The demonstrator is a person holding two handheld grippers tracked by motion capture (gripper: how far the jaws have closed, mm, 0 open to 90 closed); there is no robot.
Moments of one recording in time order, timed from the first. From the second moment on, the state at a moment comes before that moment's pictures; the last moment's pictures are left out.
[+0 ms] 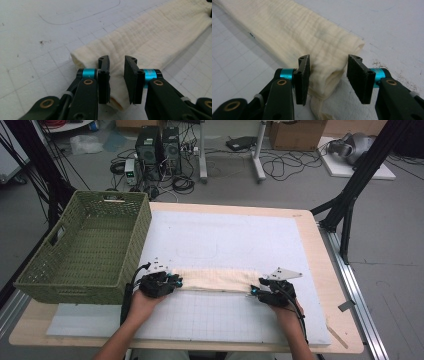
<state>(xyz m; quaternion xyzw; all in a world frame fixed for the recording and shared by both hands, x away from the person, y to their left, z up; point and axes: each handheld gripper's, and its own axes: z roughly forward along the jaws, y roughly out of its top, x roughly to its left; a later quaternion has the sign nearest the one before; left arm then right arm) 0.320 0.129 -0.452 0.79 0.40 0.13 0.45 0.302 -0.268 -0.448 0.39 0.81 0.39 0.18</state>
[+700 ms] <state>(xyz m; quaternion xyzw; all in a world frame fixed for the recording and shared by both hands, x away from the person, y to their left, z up) 0.309 0.154 -0.419 0.72 0.37 0.17 0.56 0.277 -0.305 -0.419 0.41 0.76 0.45 0.22</state>
